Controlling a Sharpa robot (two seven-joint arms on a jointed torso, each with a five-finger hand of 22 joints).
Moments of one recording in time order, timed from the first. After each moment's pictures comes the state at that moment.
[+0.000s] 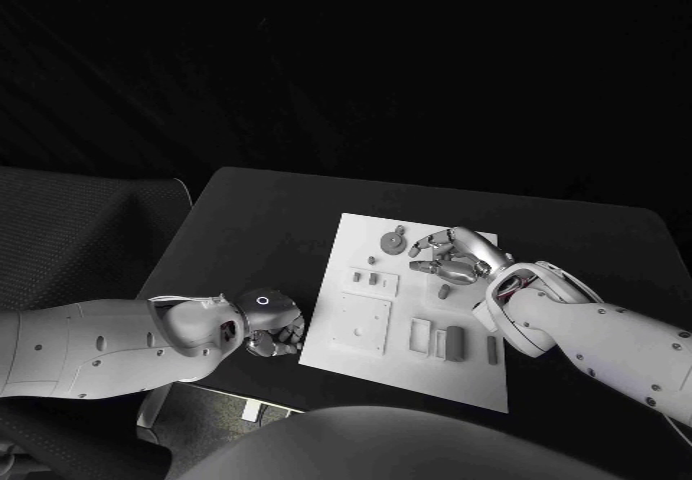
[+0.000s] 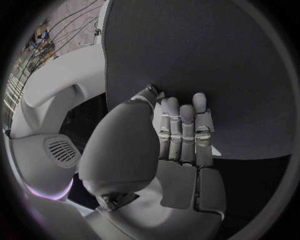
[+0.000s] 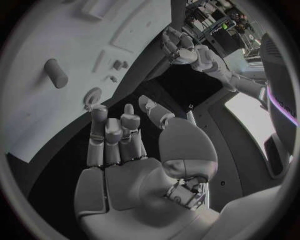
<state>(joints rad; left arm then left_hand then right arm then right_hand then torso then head) 0.87 -1.11 -0.24 1.62 -1.84 -0.41 -0.04 1.40 -0.16 0.48 0.23 0.08 1.04 0.12 0.30 0.56 1.02 0.01 0.83 0.61 0.90 -0.04 1.18 0.79 0.02 1.08 -0.14 0.37 1.31 1.05 -0.58 -0.12 1.32 -1.10 -0.43 0.13 0.97 -0.07 0.59 -0.28 0.13 0.93 0.12 0.16 0.61 1.12 0.02 1.25 0.84 1.09 -0.08 1.52 0.87 0.25 1.04 0.02 0.95 1.31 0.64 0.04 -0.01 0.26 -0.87</state>
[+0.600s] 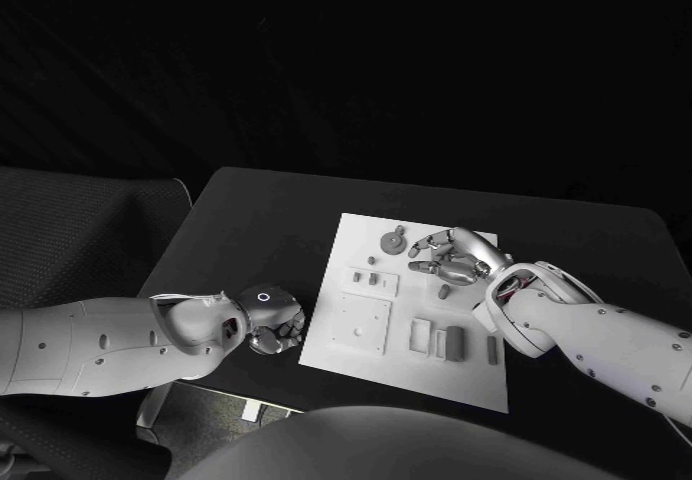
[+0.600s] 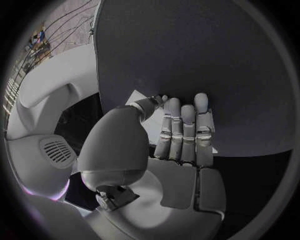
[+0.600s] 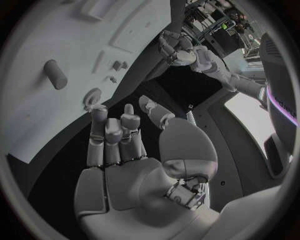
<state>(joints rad) 0.88 -1.10 -0.23 1.61 -1.85 -0.41 -0.08 1.26 -0.15 0.65 0.09 0.06 1.04 0.11 0.33 0.56 0.99 0.02 0.85 0.59 0.88 -0.04 1.20 0.75 0.02 1.08 -0.14 0.39 1.31 1.05 -0.58 -0.12 1.32 -1.10 -0.42 0.13 0.96 -0.07 0.59 -0.28 0.13 0.93 0.12 0.16 0.61 1.12 0.02 1.25 0.84 1.09 -0.08 1.52 0.87 0.25 1.04 0.01 0.95 1.31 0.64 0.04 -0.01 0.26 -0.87</state>
